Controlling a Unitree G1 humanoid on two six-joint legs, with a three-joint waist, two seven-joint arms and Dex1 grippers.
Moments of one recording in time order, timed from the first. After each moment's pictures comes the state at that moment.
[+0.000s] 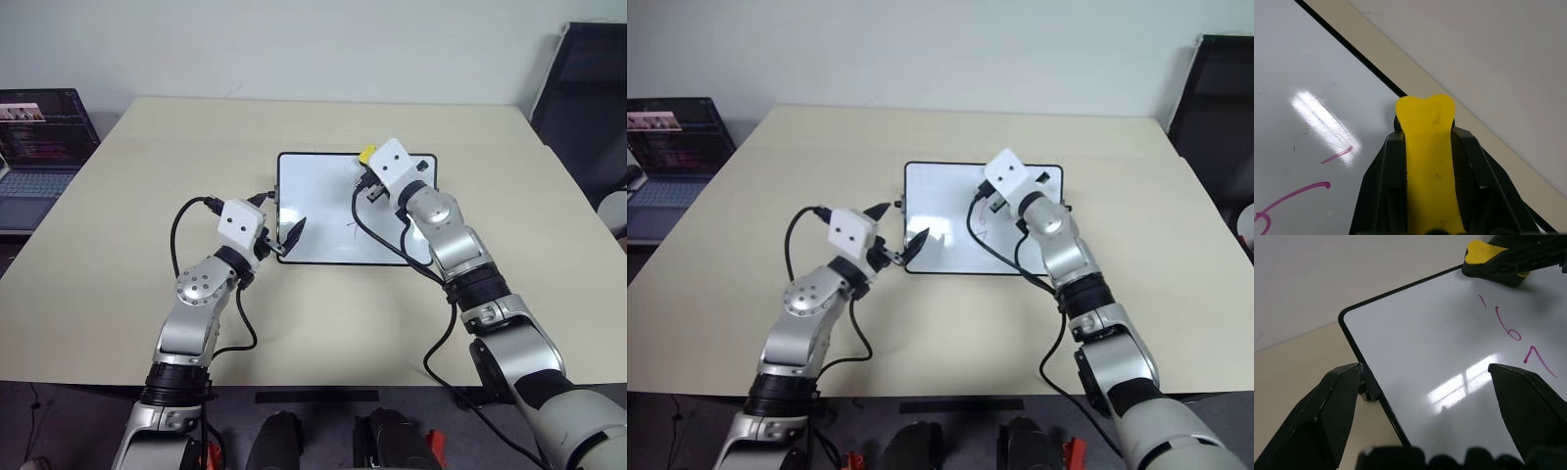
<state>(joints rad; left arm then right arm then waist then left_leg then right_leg) -0.37 0.36 0.01 -0.01 -0.11 0.10 -0.45 -0.93 -0.22 0.19 0.52 -0.25 0.15 0.27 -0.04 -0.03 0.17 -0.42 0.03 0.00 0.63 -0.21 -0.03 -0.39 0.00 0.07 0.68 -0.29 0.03</state>
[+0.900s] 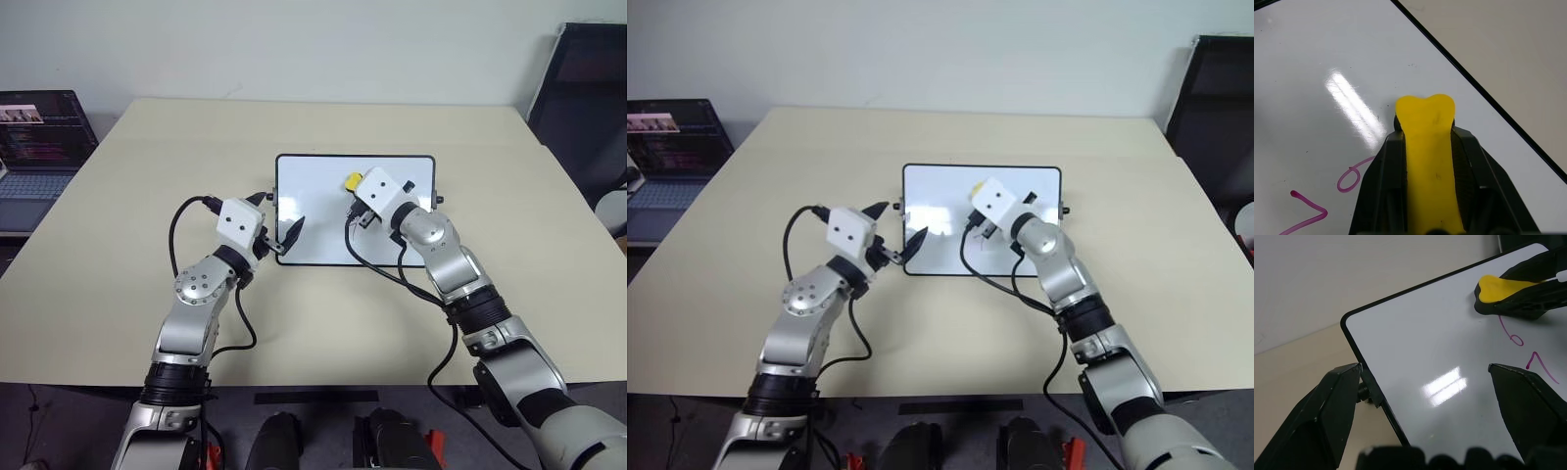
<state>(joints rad) -0.37 0.36 0.01 -0.01 -0.11 0.10 -0.44 -0.82 -0.23 0.27 0.36 -0.28 0.21 0.35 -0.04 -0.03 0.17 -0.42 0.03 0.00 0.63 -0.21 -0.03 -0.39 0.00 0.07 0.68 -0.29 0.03</state>
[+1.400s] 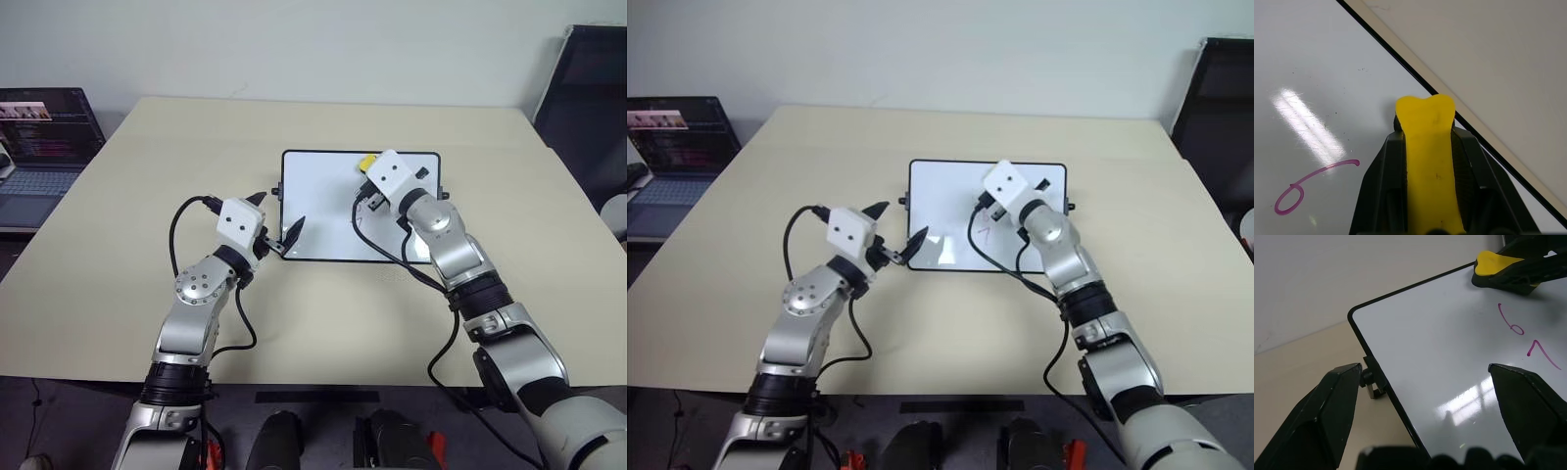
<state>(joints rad) -0.37 0.36 0.01 -0.01 -0.11 0.10 -0.44 -0.89 -0.24 0.22 0.46 -0.28 0.17 0.26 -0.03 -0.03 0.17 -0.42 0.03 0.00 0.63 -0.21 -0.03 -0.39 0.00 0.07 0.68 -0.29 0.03</state>
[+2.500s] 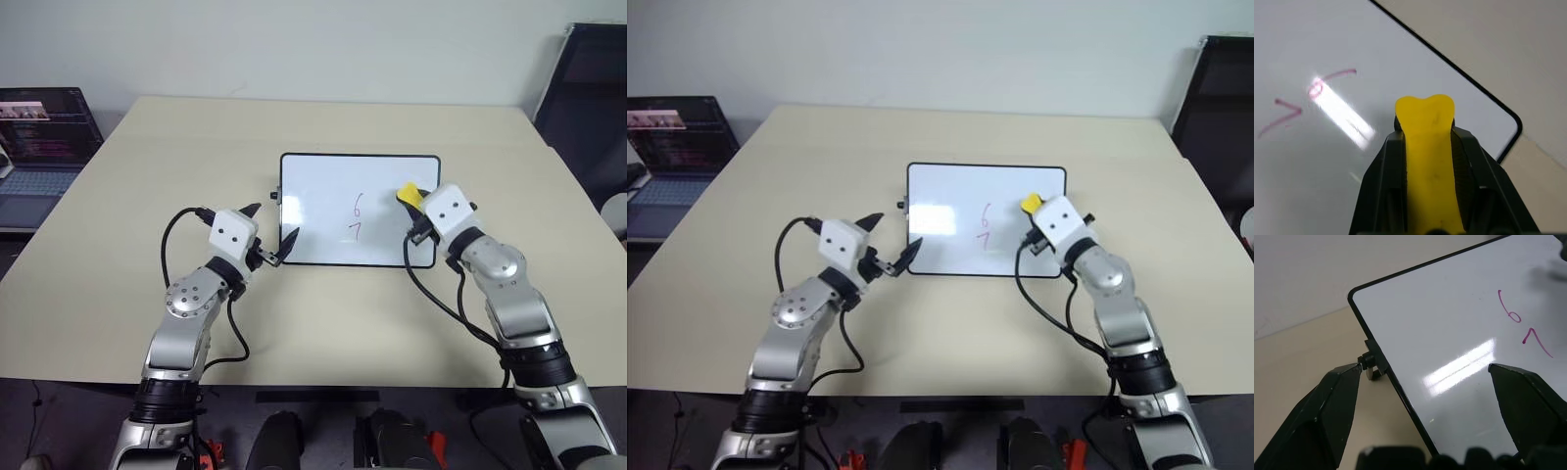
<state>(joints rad) -0.28 0.37 0.04 -0.09 -0.12 0.14 -0.47 -0.41 -0.44 0.10 -0.11 -0.19 0.21 0.37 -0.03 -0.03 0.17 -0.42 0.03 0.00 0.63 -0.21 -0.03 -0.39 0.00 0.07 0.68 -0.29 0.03</state>
